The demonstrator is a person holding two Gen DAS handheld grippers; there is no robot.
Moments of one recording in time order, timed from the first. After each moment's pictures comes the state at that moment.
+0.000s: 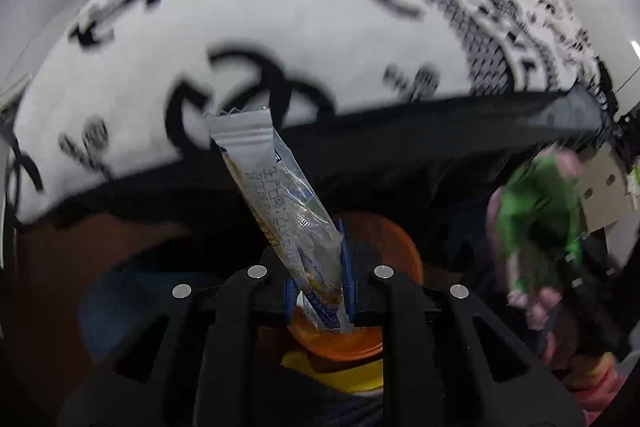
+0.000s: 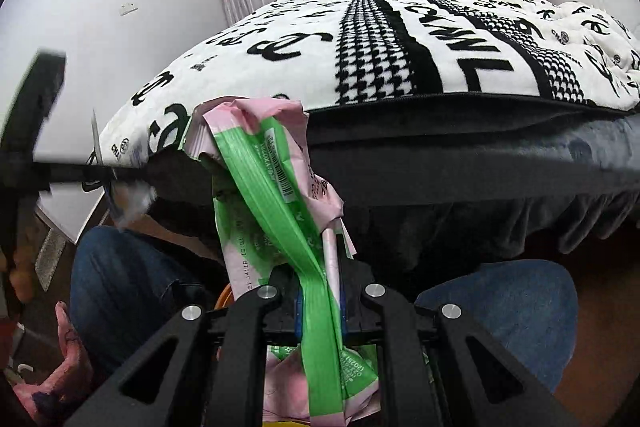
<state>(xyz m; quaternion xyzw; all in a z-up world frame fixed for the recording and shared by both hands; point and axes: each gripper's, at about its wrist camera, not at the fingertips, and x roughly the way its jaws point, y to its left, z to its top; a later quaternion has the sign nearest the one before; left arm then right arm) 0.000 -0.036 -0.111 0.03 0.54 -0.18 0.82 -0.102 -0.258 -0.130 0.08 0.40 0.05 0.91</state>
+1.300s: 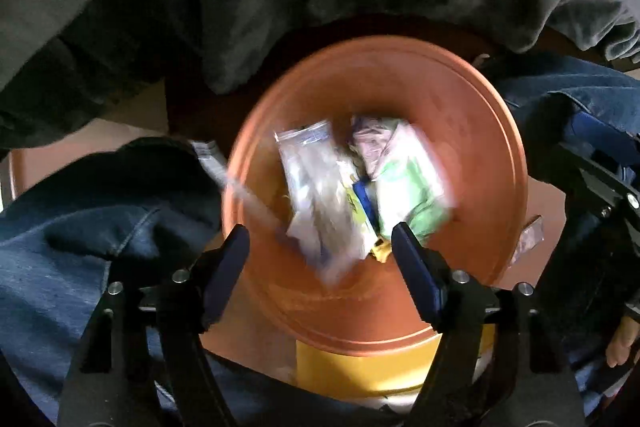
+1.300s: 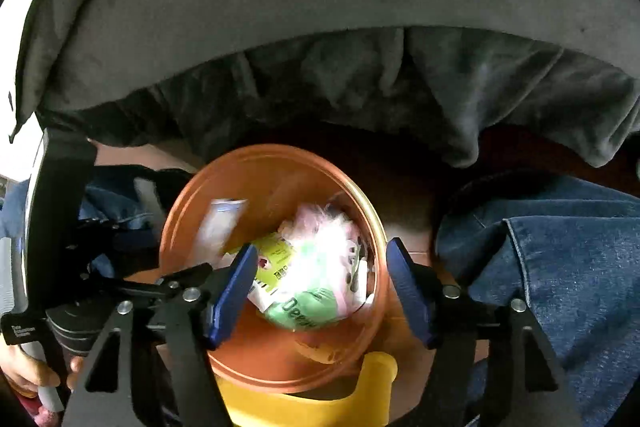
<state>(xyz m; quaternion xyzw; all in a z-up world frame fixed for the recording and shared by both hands) 0.022 -0.080 -0.315 0.12 0.70 -0.15 0.69 -0.011 -0.240 -0.289 0.11 0.60 0.06 0.79</state>
